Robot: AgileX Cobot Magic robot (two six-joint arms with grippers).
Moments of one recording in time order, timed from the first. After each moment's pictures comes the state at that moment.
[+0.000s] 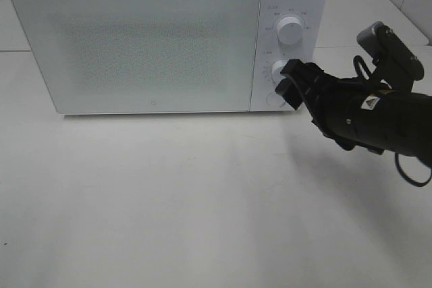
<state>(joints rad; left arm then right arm) 0.03 0.00 -0.50 -0.17 1.04 0.10 0.51 1.54 -0.50 0.43 -0.50 0.49</state>
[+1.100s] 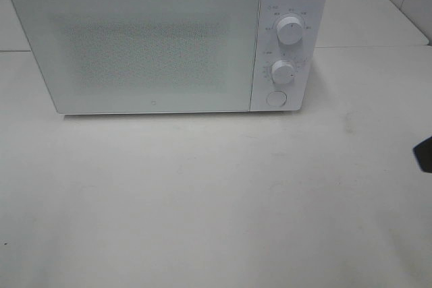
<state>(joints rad) 0.03 0.00 -0.50 -0.17 1.04 0.10 0.39 0.78 -0.70 0.00 0.92 0.12</state>
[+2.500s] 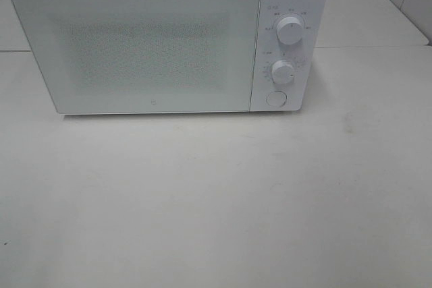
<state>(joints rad) 0.03 0.00 -0.50 -0.17 1.04 0.10 0.20 0.00 -0.50 -0.03 1.05 0.08</state>
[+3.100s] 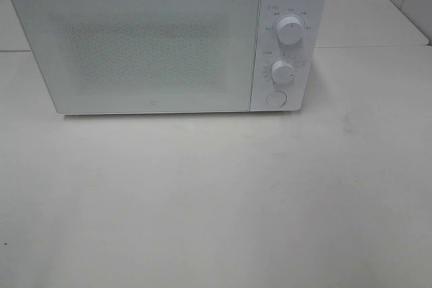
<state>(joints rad) 0.03 0.00 -0.50 -0.17 1.04 0.10 0.20 0.14 -0.50 0.00 0.70 0.08</state>
